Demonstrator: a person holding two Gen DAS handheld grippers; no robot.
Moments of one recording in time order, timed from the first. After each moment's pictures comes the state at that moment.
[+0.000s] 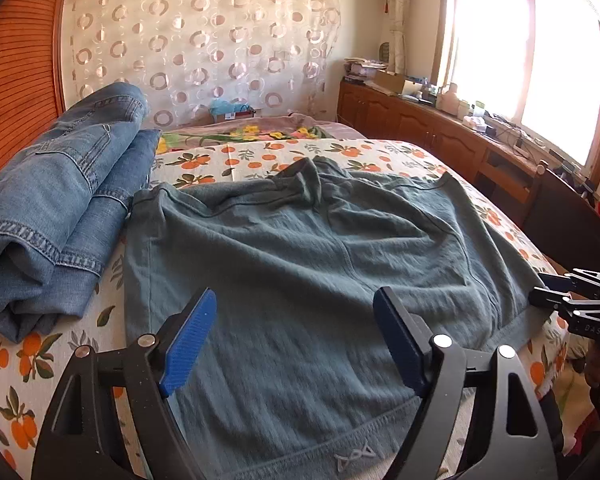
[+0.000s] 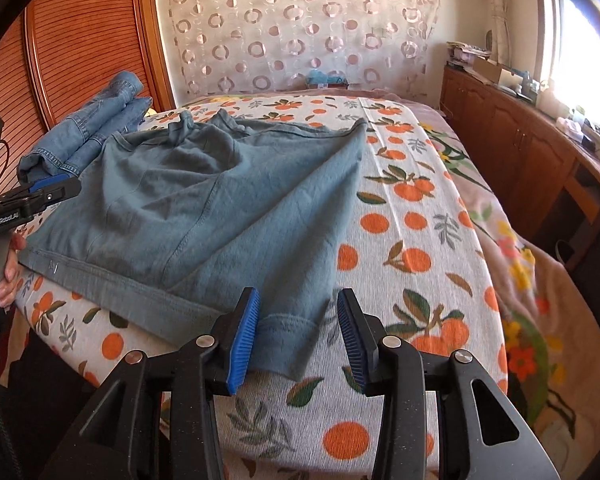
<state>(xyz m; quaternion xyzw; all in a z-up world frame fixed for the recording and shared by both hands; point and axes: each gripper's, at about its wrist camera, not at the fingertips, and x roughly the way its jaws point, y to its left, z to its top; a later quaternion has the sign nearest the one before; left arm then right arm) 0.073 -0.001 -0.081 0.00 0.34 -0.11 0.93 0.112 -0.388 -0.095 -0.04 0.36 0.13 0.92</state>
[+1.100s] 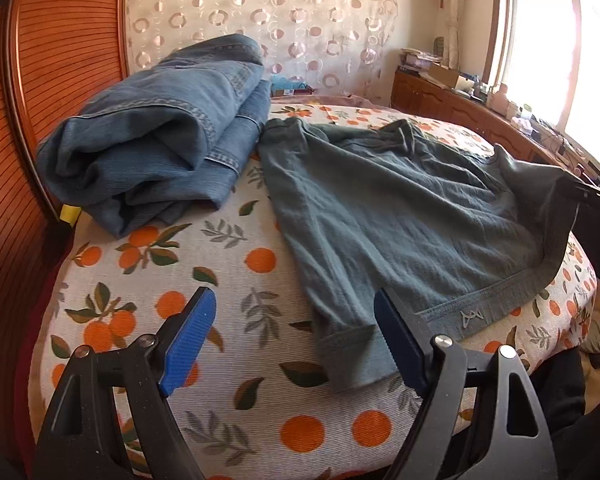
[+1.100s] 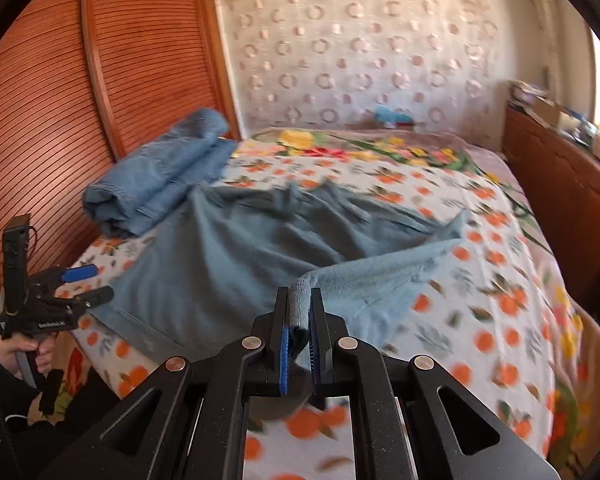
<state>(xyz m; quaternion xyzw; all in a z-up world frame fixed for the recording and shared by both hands) 0.012 0.087 -0.101 -0.03 0.37 -0.02 0.93 0.133 -0.292 -0.030 -0.04 0.30 0.25 0.92</state>
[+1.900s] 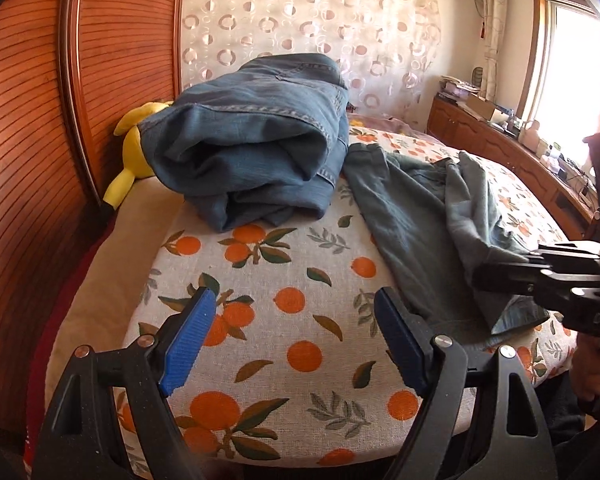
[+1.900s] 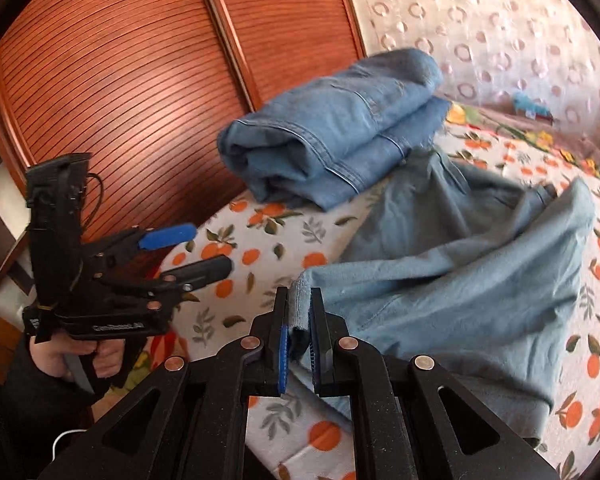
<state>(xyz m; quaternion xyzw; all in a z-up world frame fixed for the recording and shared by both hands) -0.009 0.149 -0.092 -0.07 0.36 0.03 0.93 0.172 -0.119 -0.070 -0.07 0.35 0.43 0.83</state>
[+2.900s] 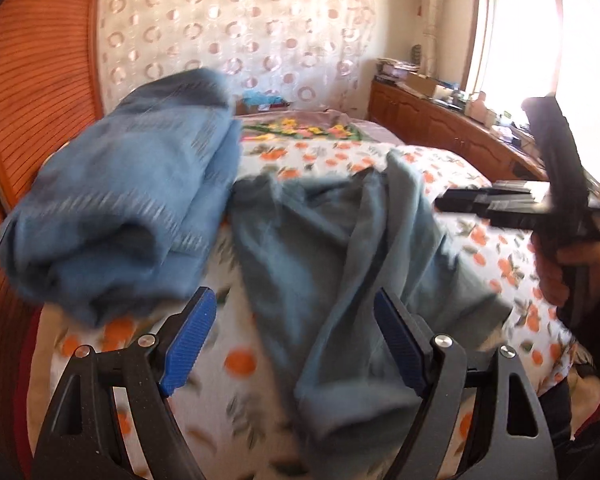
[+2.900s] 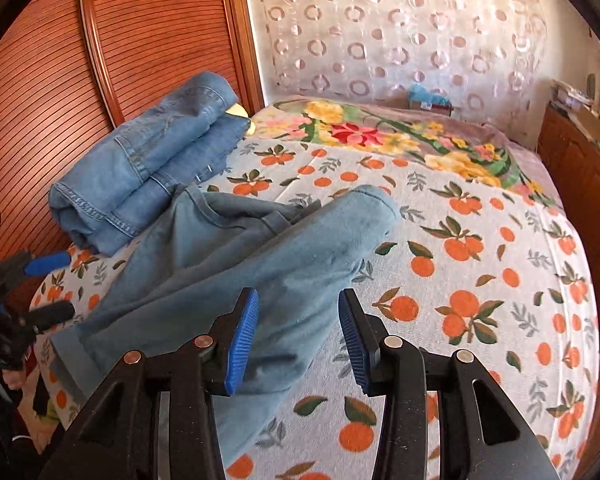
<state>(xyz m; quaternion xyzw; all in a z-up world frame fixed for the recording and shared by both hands) 0.073 0.074 -0.067 -0.02 0.36 -0.08 0.93 0.263 -0.201 -0.047 -0.07 0.35 0.27 0.89</state>
